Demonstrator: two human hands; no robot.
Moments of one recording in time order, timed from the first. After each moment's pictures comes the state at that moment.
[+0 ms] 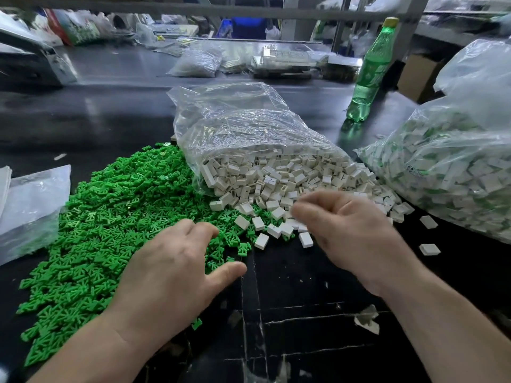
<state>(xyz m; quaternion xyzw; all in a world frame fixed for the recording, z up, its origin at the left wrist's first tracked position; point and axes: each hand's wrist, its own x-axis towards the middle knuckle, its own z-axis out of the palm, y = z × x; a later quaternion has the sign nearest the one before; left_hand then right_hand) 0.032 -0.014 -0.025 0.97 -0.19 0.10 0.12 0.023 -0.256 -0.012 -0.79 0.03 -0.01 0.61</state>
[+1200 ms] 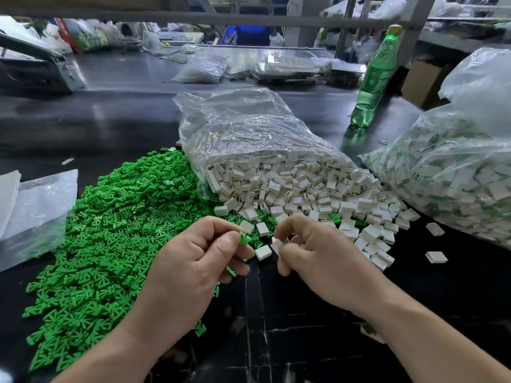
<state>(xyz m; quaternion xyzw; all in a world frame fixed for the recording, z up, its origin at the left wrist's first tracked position) 0.033 -0.028 -0.032 0.77 -0.14 -0.01 0.63 0.028 -0.236 -0.037 -0.87 -0.03 0.05 0.49</state>
